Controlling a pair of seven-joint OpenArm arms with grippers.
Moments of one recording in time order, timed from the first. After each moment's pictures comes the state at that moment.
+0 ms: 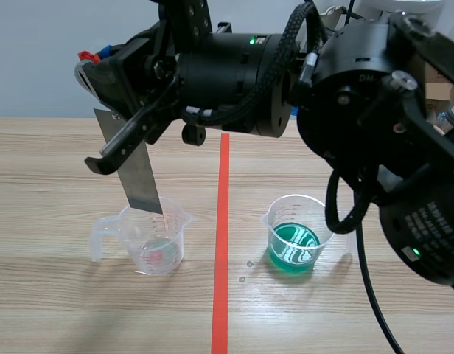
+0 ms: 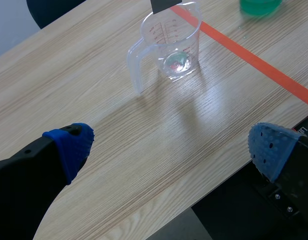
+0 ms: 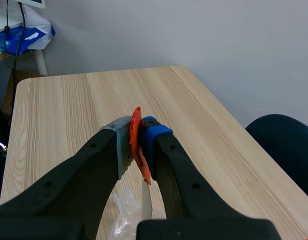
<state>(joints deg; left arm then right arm) 80.4 -23.1 -26.5 113.9 4.5 -19.7 -38.4 9.3 13.6 -32.3 110.3 20.5 30.9 -18.8</state>
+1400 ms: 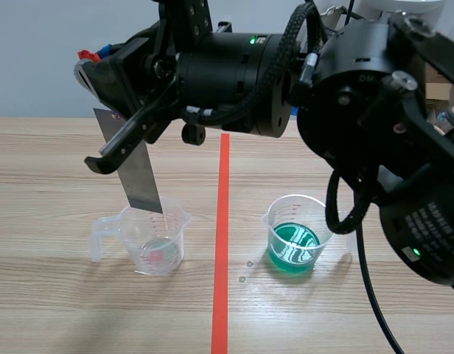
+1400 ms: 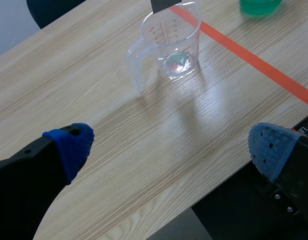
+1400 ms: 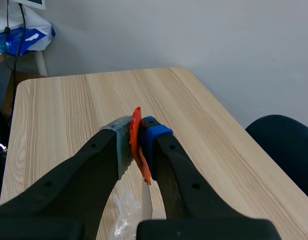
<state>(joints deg) 80.4 -23.1 -26.5 113.9 4.5 -19.7 -38.4 9.2 13.8 -32.3 110.3 20.5 30.9 -18.3</state>
